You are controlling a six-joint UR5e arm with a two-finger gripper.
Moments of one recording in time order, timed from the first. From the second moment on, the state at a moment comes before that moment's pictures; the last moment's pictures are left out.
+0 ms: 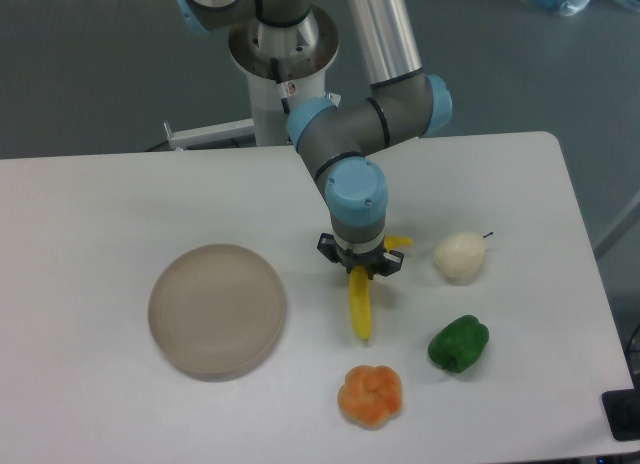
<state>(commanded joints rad) 2.24 -2.00 -1.85 -0.89 1.69 0.75</state>
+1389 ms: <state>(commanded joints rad) 2.29 -1.98 -1.69 -0.89 1.69 0.80</state>
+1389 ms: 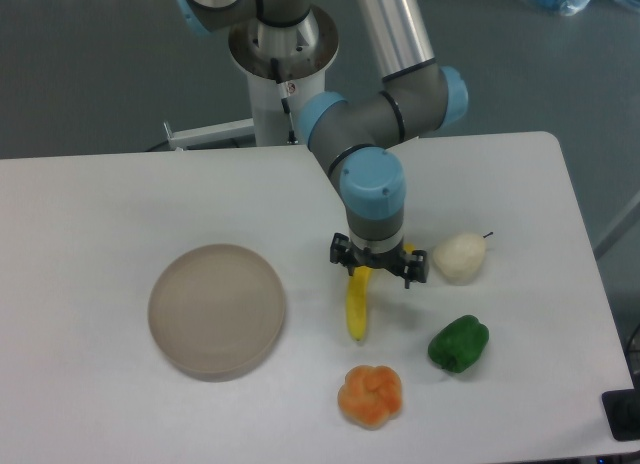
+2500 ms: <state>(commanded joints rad) 2.50 -2.04 -1.51 -0.88 1.68 1.42</state>
